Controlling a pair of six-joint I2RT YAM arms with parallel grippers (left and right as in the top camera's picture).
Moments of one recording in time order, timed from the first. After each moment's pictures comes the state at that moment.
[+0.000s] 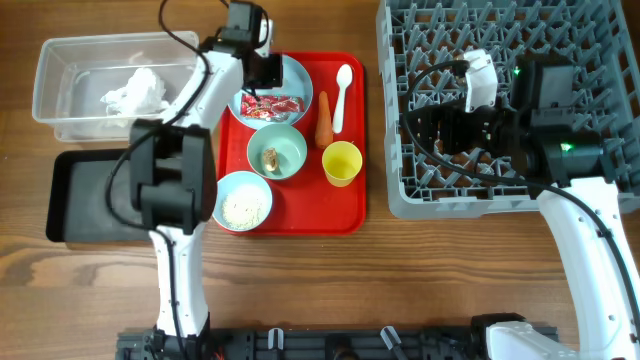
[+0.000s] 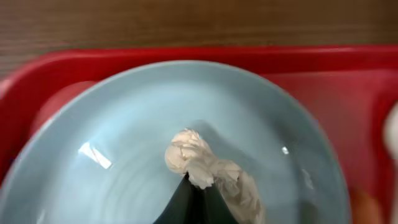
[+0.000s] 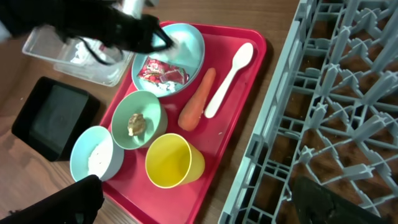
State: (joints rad) left arm -0.19 2.32 1.88 -0.65 0.11 -0.16; right arm 0.08 1.32 1.23 -0.76 -0.53 -0.01
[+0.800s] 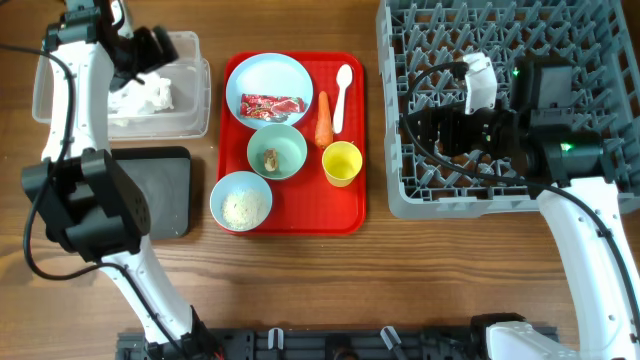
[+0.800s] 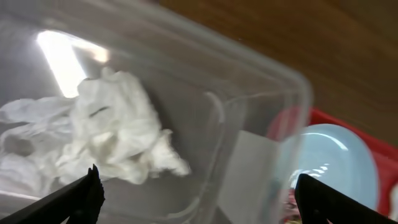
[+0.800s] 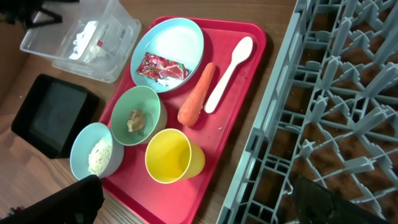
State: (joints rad) left arm 0.20 2.13 1.97 -0.92 0.18 -0.23; right arm 0.08 1.32 1.23 -0.77 -0.53 -0.01
